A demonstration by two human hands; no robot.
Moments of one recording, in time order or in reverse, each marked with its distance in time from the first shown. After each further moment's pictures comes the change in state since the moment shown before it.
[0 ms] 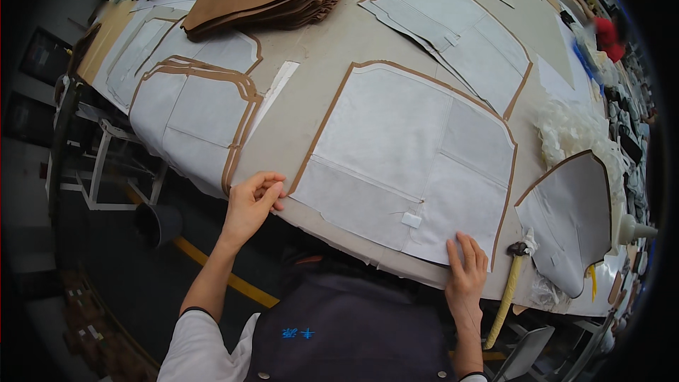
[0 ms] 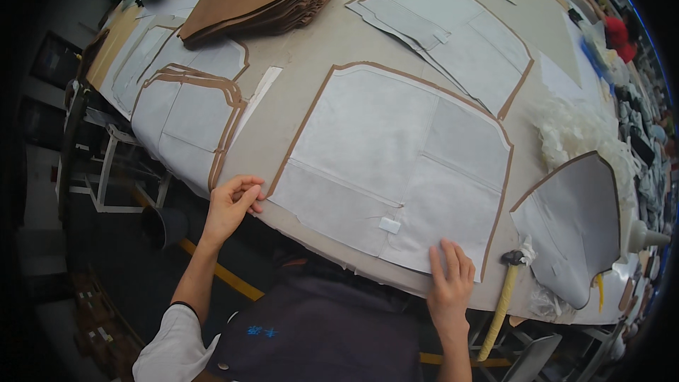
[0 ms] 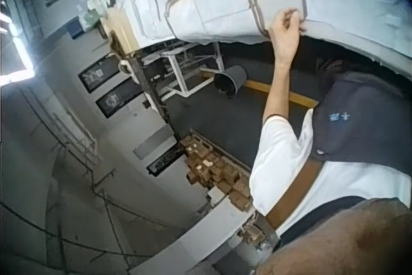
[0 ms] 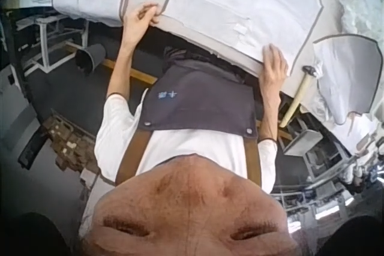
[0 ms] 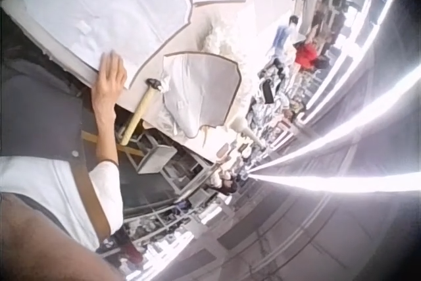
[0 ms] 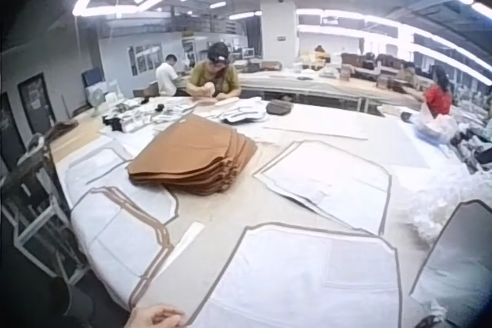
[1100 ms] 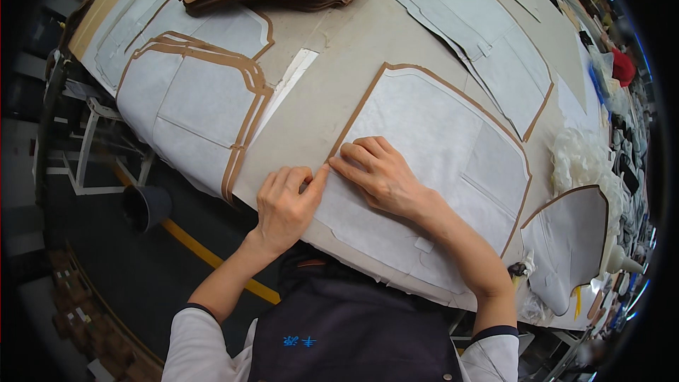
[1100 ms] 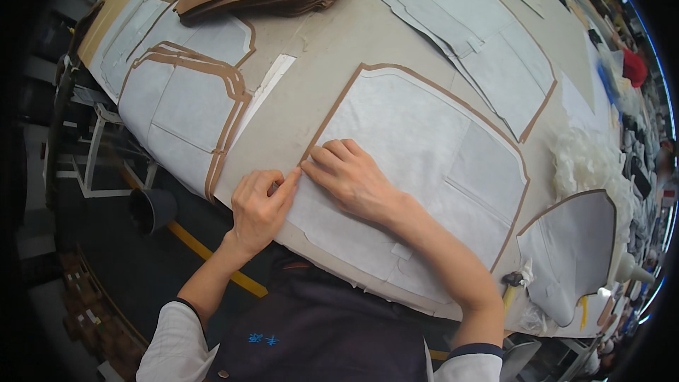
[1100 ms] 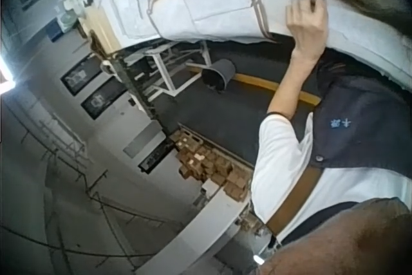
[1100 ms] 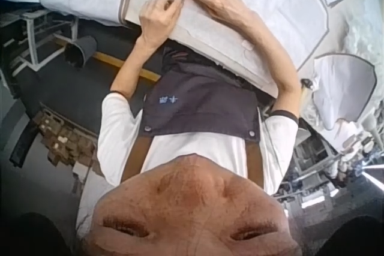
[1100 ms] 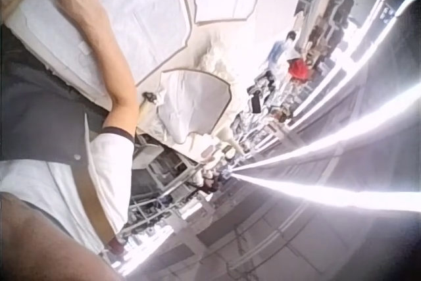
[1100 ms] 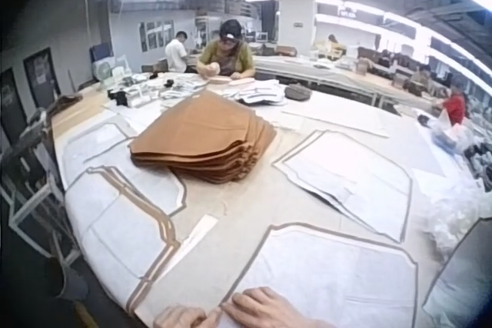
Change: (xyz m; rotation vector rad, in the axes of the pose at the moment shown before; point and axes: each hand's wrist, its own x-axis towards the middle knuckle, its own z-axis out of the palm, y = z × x) left_hand 0.036 0.001 0.044 0.804 0.348 0.874; right_hand 0.262 -0.081 0.103 0.447 0.020 -0.799
